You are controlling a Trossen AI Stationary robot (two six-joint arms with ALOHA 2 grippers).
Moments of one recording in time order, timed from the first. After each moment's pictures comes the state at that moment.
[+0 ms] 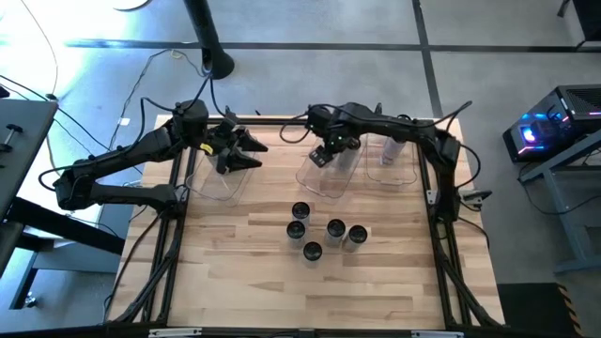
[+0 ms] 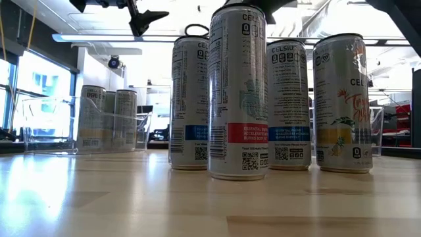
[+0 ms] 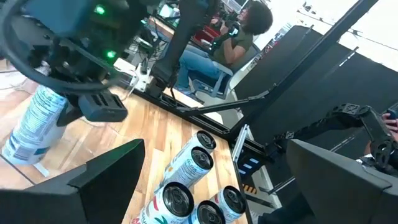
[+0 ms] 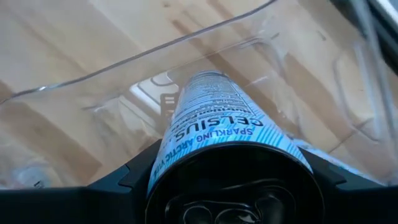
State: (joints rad) left arm 0.49 1.00 0.91 -0.13 0.67 -0.45; right arm -0.38 1.97 1.81 -1.20 0.09 0.41
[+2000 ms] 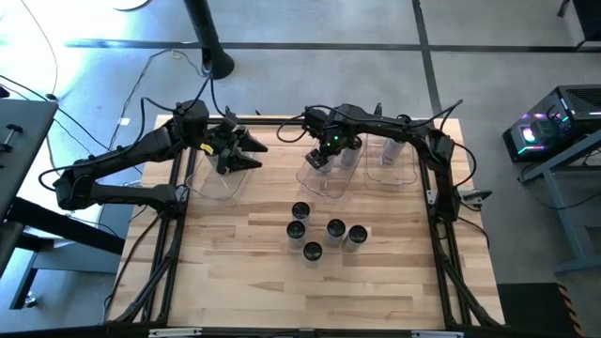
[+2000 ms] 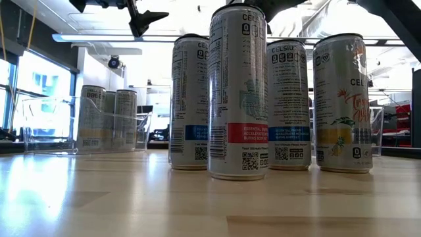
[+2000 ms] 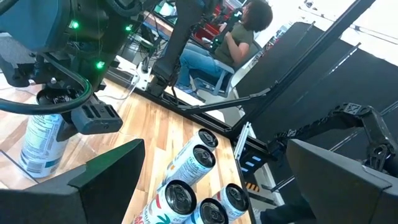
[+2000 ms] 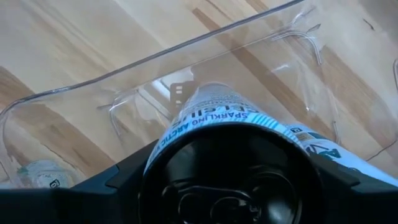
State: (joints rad) left arm 0.48 1.00 0.91 -0.14 0.67 -0.44; right arm -0.39 2.03 1.81 -1.16 0.00 0.41
